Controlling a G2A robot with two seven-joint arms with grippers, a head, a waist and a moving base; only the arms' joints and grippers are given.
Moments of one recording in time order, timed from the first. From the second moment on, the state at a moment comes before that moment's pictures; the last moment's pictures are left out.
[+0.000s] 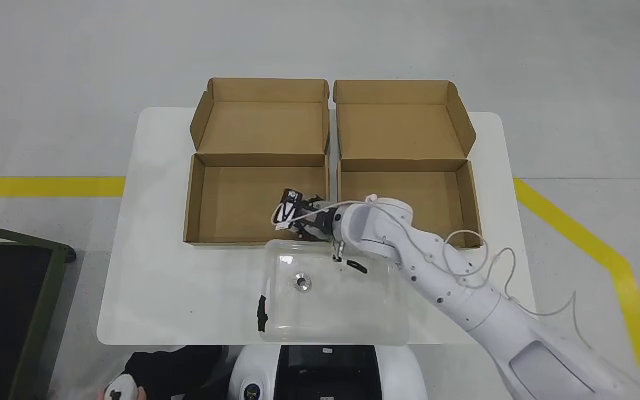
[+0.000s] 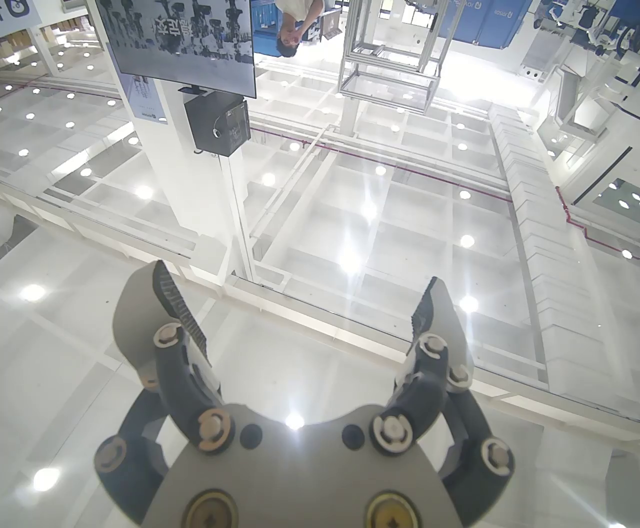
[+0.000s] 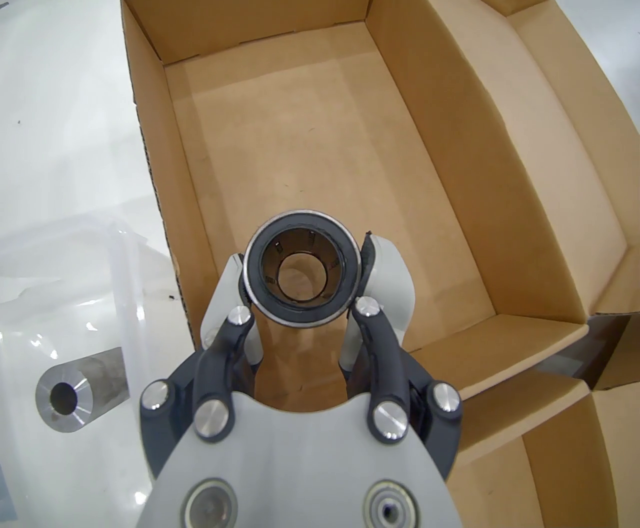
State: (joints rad) left arm -0.37 -0.34 -0.25 -1.16 3.07 0.41 0.06; right arm -0.70 -1.31 0.62 -1.40 -1.16 -0.45 0.52
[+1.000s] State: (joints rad) left arm -0.37 -0.34 -0.25 -1.16 3.07 0.41 0.06; right arm -0.78 -1.29 0.75 -1.62 -1.20 -0.51 0.55
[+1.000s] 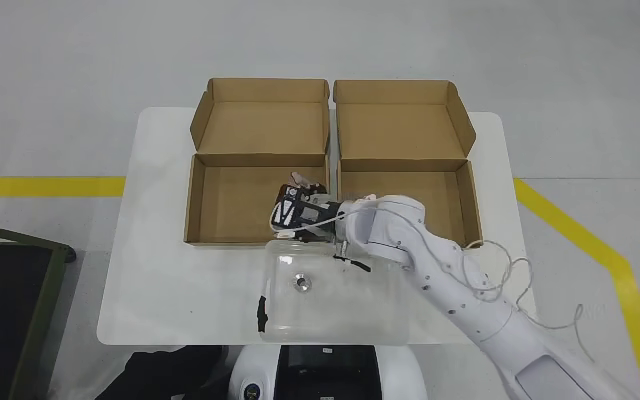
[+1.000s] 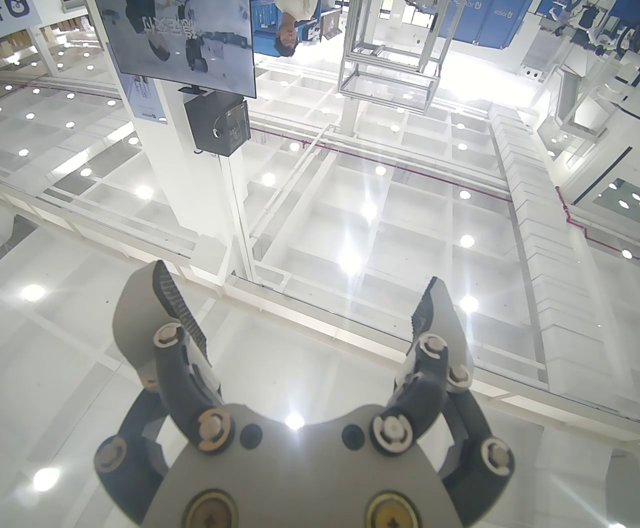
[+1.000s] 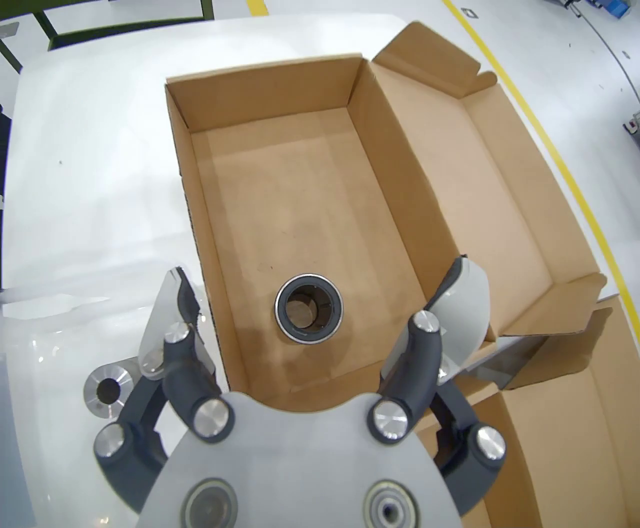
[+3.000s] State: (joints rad) left arm -0.37 -0.34 -0.25 -1.16 3.07 0.41 0.06; right arm -1.19 -1.20 0.80 -1.76 -1.60 -0.67 0.36
